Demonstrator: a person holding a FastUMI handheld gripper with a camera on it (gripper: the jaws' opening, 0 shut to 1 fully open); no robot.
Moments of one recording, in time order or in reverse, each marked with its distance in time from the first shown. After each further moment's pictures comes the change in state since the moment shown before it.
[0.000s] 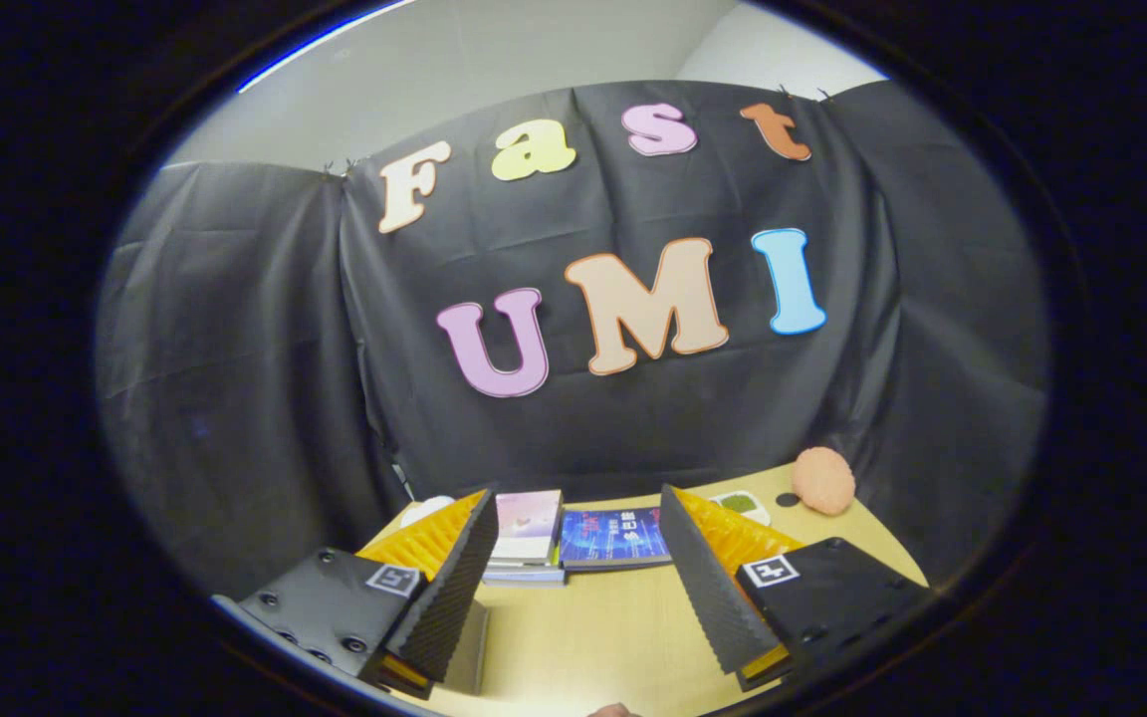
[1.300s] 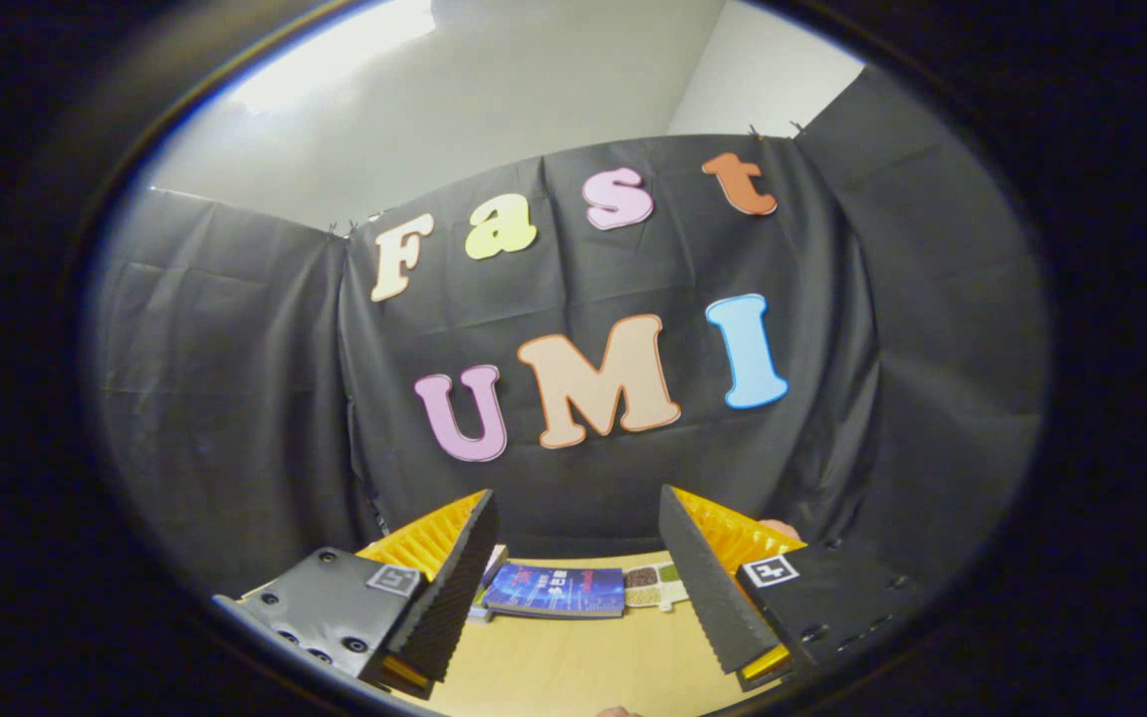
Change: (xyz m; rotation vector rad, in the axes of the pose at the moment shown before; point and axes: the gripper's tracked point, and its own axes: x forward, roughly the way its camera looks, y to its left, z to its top) arm -0.031 -0.157 0.062 -0.039 -0.251 0.034
